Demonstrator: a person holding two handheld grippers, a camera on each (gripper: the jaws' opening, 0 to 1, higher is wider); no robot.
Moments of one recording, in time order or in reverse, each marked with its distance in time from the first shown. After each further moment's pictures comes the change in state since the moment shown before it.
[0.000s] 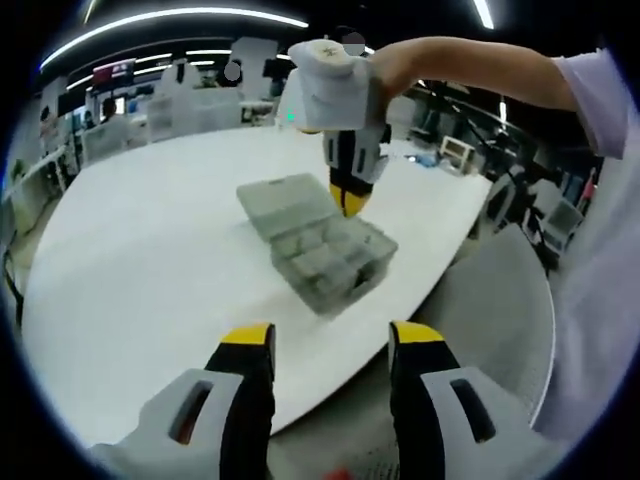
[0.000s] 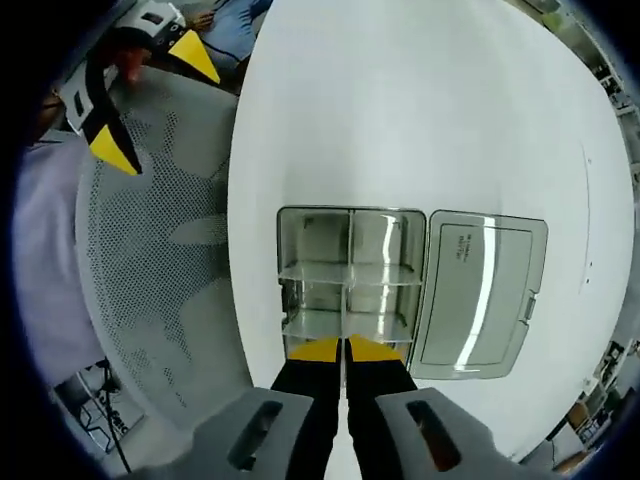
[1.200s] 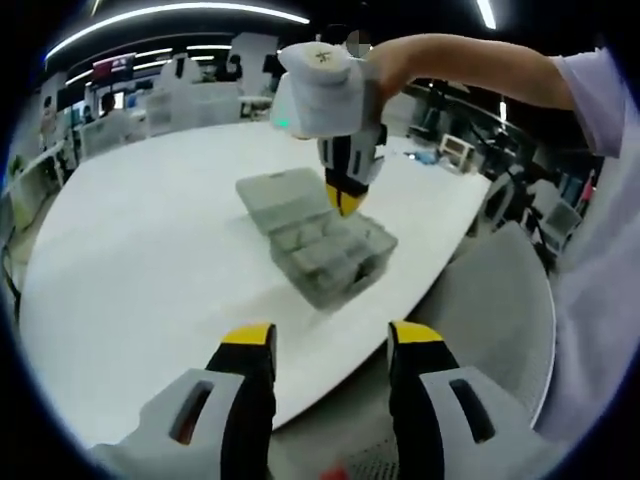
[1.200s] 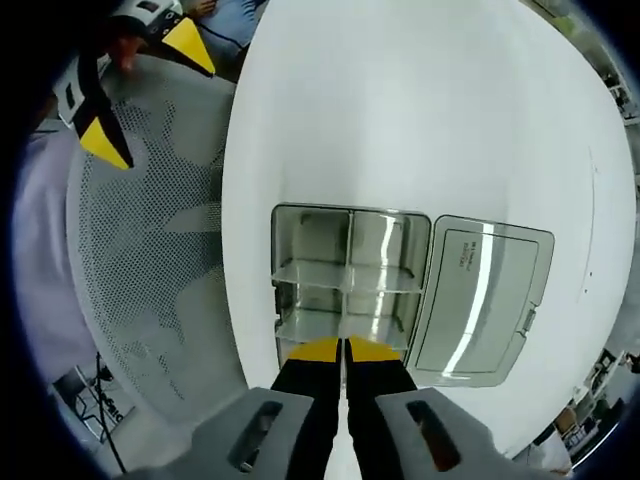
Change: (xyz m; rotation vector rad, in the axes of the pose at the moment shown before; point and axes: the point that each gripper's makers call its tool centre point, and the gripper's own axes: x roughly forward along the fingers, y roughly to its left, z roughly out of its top) left arm 0.003 0.002 -0.003 -0.010 0.019 -0.011; right arm 0.010 -0.008 0.002 -0.043 0.053 -0.012
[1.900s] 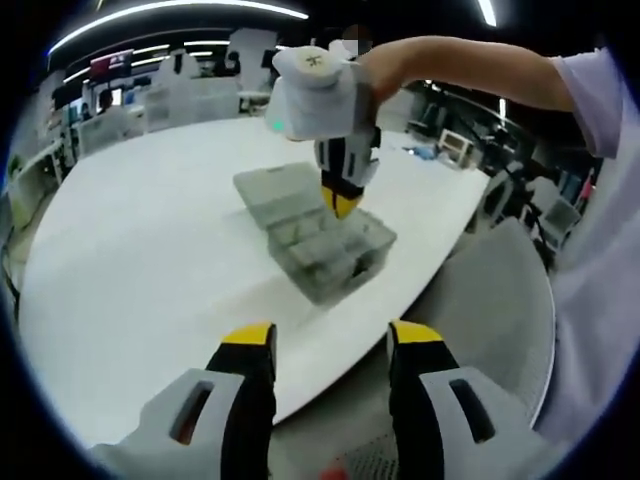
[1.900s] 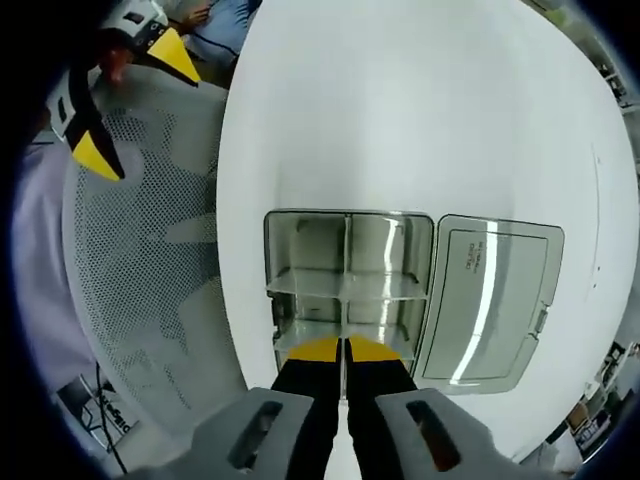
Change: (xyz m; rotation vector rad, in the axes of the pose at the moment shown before) left arm 0.002 -0.001 -0.004 -0.001 0.026 -0.006; right arm 0.014 -0.001 0.002 0.049 -0.043 0.023
